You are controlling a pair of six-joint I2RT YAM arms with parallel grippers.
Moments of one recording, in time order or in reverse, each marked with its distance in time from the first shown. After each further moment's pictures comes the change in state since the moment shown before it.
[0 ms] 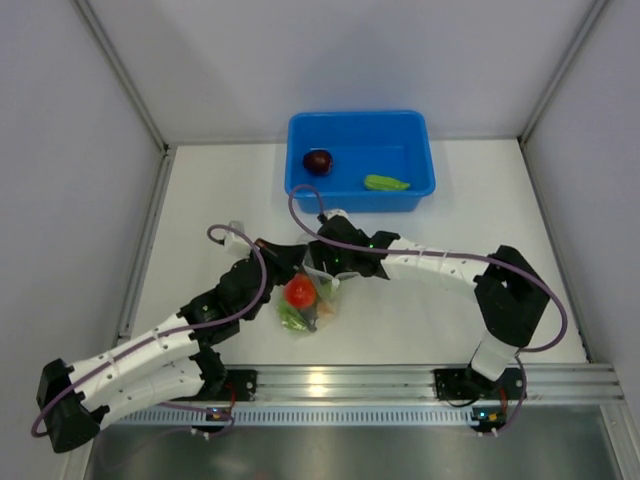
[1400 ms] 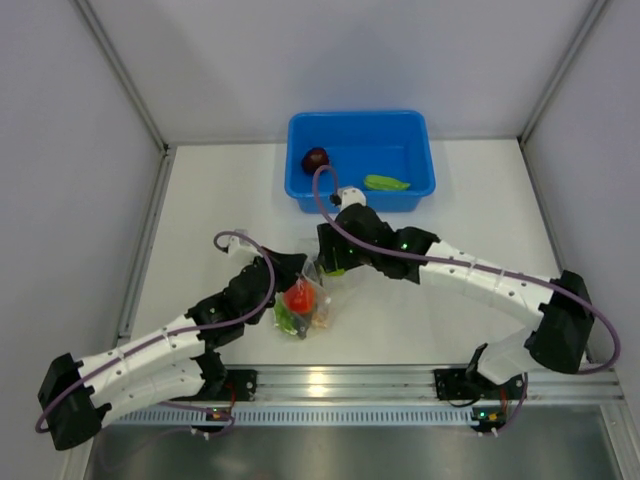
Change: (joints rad) left arm 0.000 0.031 -0.077 0.017 -0.020 -0.015; right arm 0.047 -0.230 0.020 -0.087 0.121 -0.031
